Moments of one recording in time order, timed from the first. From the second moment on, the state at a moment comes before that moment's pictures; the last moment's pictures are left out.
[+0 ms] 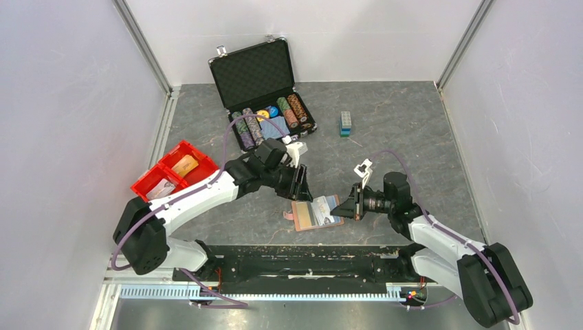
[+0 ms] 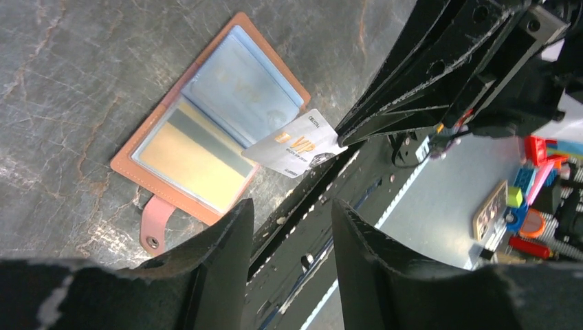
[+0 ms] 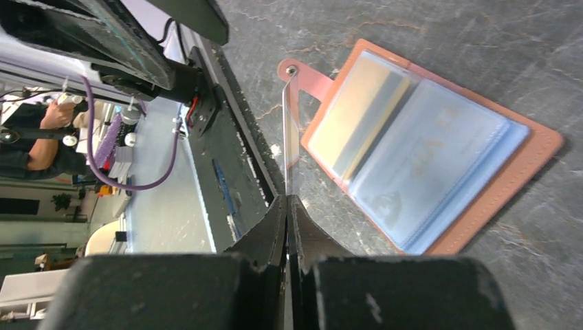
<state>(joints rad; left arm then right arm) -0.79 1.36 0.97 -0.39 0.40 -0.51 0.37 1.01 0.23 0.32 -0.89 0.51</state>
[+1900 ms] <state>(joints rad) -0.62 1.25 0.94 -0.46 0.69 -0.31 0.50 0.89 0.21 0.49 -0.89 0.64</state>
